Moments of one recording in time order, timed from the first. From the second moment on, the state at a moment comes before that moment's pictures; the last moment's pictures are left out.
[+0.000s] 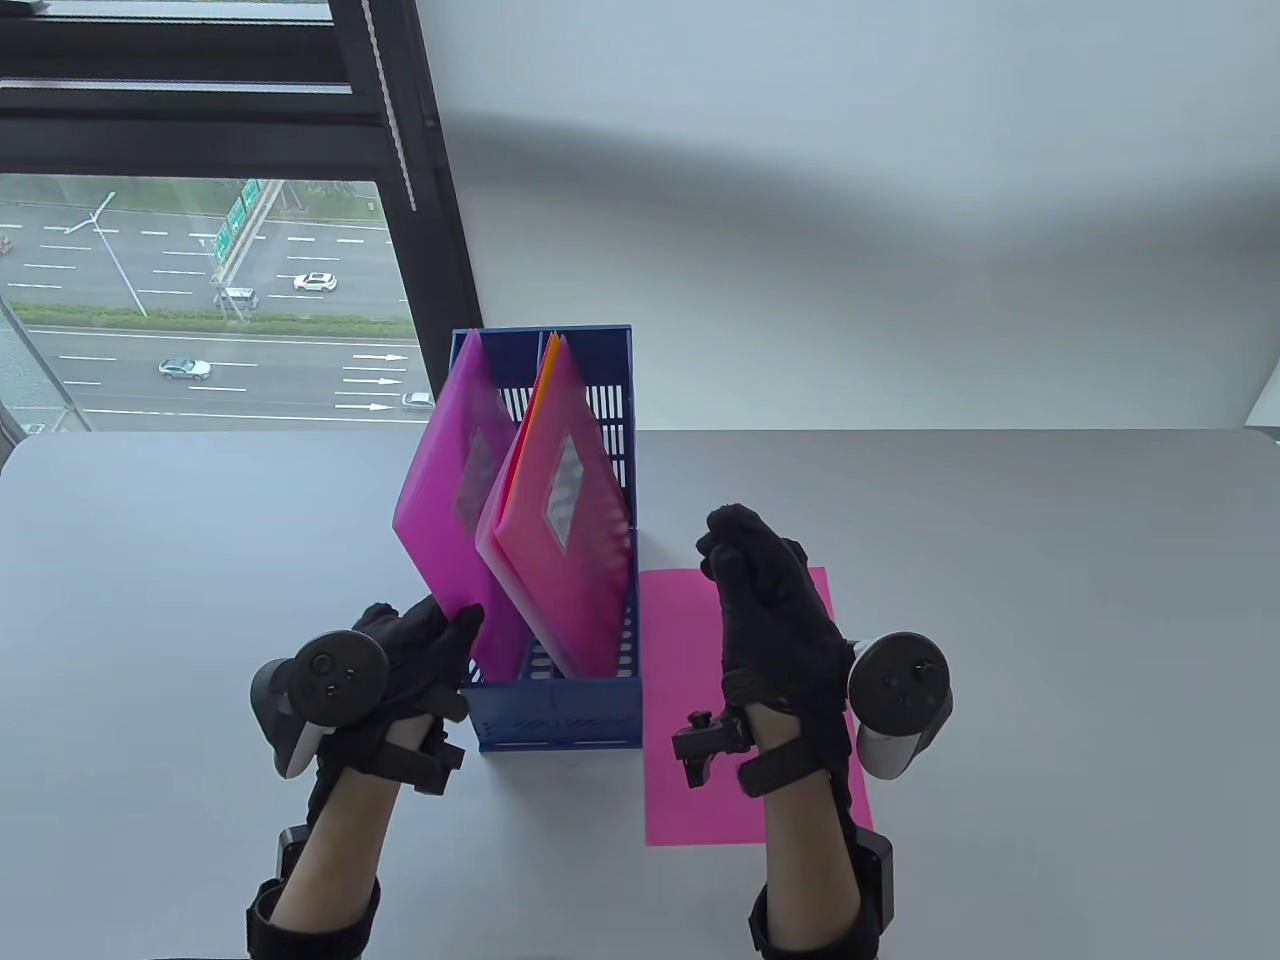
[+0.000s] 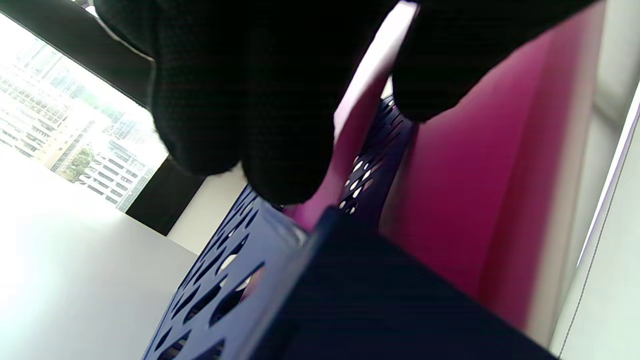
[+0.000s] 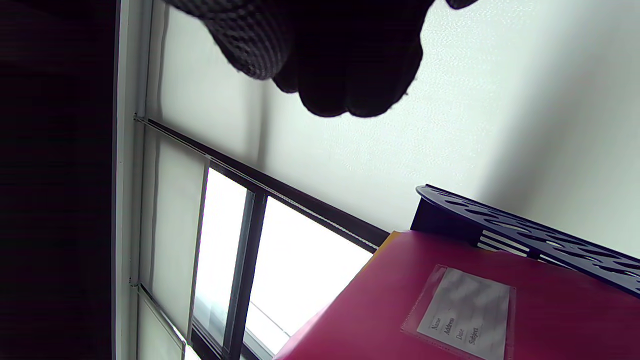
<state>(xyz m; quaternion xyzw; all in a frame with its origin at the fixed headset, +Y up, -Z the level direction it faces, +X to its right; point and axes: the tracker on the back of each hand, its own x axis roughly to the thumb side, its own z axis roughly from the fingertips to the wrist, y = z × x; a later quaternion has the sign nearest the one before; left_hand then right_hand) -0.266 -0.660 -0.354 0.16 -0.08 0.29 0.94 0.103 -0.598 -0.327 0.13 -0.24 0.74 0.61</state>
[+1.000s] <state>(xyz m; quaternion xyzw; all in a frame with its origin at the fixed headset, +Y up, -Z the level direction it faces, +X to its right) -0.279 -0.653 -0.358 0.10 -0.15 0.31 0.93 -0.026 -0.645 -0.334 0.10 -0.27 0.94 0.17</state>
